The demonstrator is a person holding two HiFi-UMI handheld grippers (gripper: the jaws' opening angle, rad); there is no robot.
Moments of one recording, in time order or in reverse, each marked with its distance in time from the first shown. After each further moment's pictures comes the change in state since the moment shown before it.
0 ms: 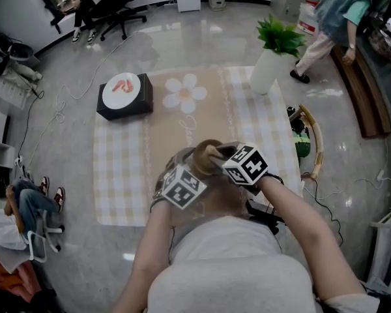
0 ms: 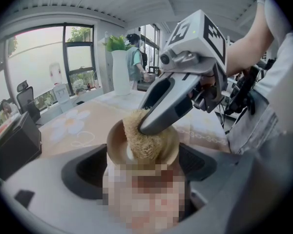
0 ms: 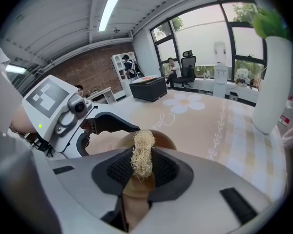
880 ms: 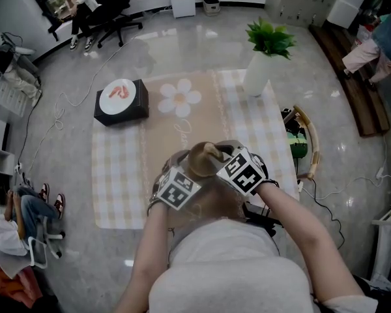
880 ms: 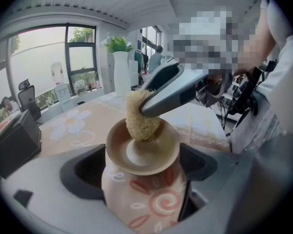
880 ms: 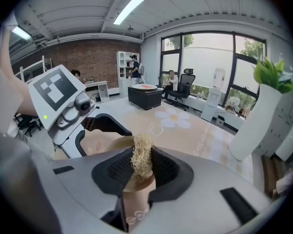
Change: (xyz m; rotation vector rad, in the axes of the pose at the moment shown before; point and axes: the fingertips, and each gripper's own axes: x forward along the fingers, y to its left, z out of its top) left arm 0.001 0.001 -0.001 -0.017 -0.023 0.006; right arm -0.025 -0.007 0.017 -0.210 -0.053 -0.194
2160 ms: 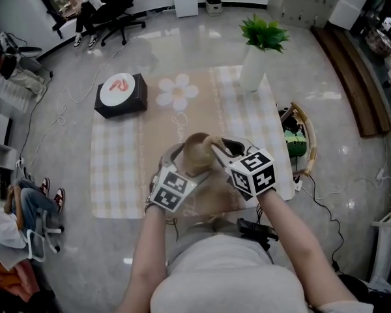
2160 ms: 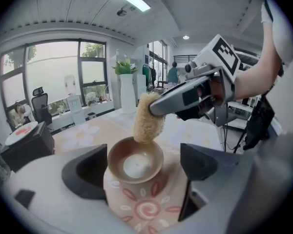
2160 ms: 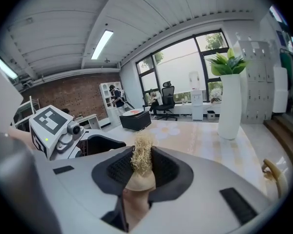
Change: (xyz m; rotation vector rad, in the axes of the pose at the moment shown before) left arm -0.039 -0.016 0.040 -0.029 -0.158 0.117; right arm -0.063 -0.007 0.013 0.335 -0.270 -0.039
